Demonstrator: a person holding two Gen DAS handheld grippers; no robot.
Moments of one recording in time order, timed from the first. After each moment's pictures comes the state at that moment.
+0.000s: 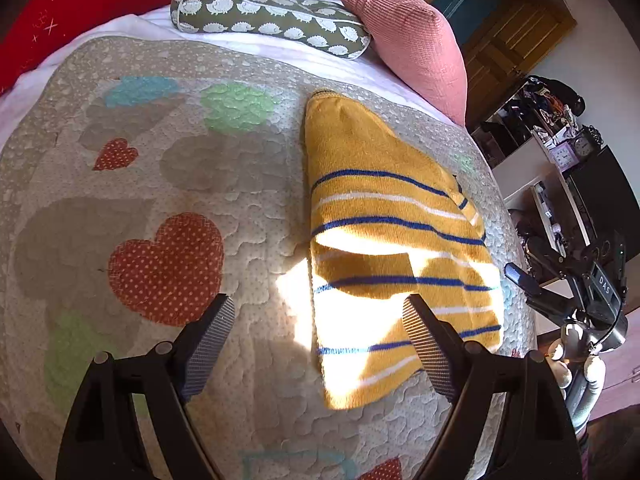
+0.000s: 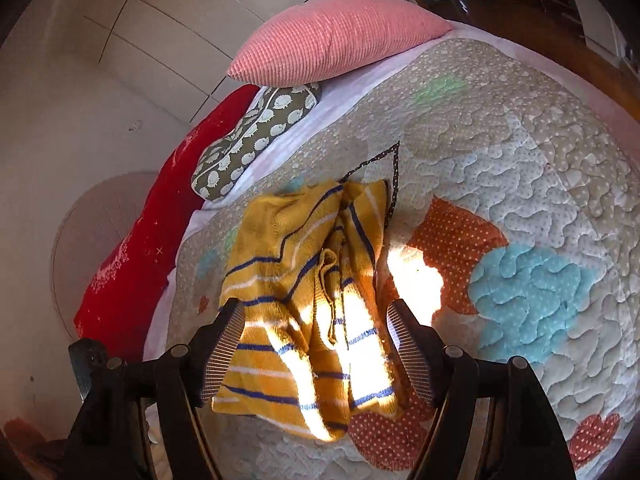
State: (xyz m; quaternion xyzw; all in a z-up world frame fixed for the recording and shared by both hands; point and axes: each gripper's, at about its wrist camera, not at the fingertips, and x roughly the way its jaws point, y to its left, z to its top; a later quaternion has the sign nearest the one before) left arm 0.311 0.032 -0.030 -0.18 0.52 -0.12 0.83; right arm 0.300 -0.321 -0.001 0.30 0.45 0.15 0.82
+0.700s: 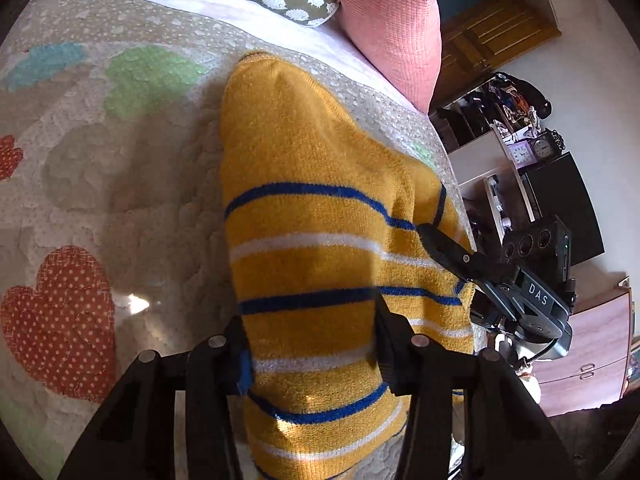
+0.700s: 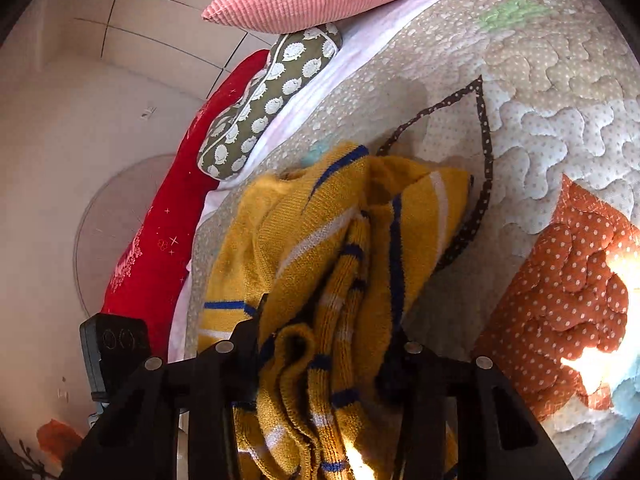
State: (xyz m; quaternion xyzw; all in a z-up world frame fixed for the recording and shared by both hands) left arm 0.363 -0.003 -0.049 -0.24 0.54 -0.21 0.78; right arm 0.374 -0.263 -0.057 0.34 0.48 0.23 0.77
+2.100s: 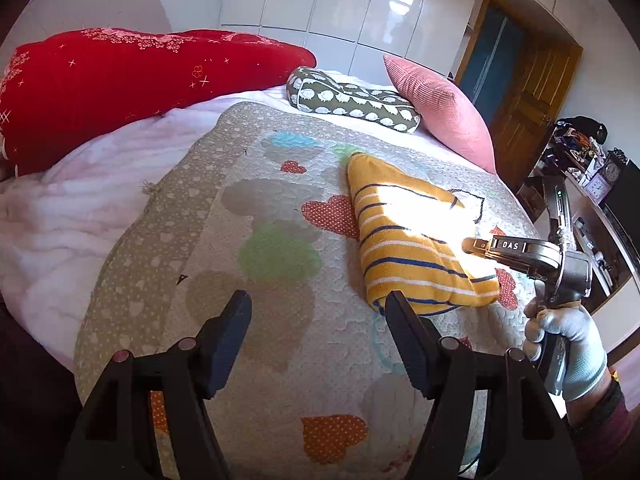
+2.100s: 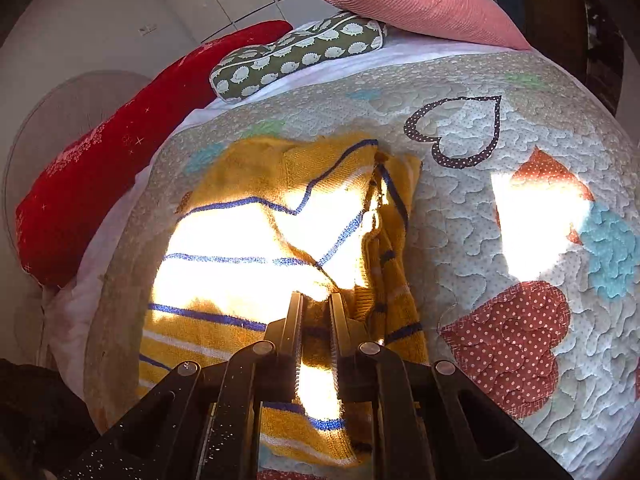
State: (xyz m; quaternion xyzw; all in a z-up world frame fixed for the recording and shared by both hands) left arm 0.073 0.107 0.026 -0.12 0.38 0.02 0.91; right arm 0.254 -0.163 -0.021 0.10 0.49 0.15 0.85
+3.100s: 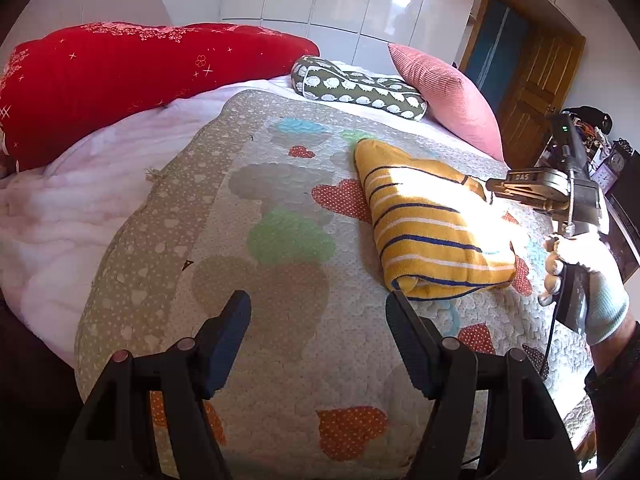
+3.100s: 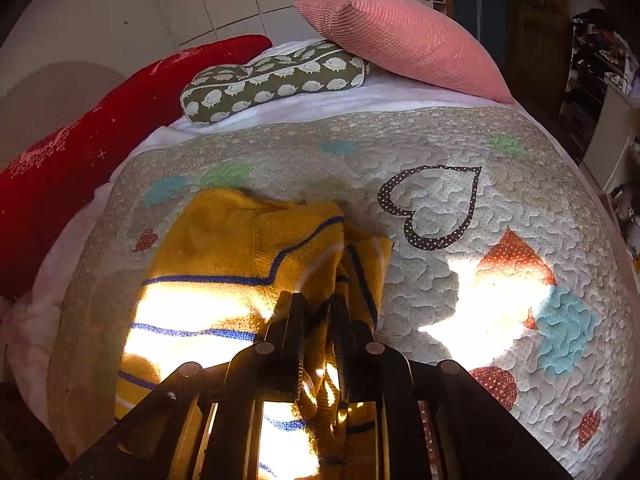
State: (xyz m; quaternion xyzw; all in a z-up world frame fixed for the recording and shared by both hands) left arm 0.069 0.109 0.009 -0.12 0.40 0.03 0.91; right arm 0.291 -0.155 0.012 0.05 0.45 0.08 0.89
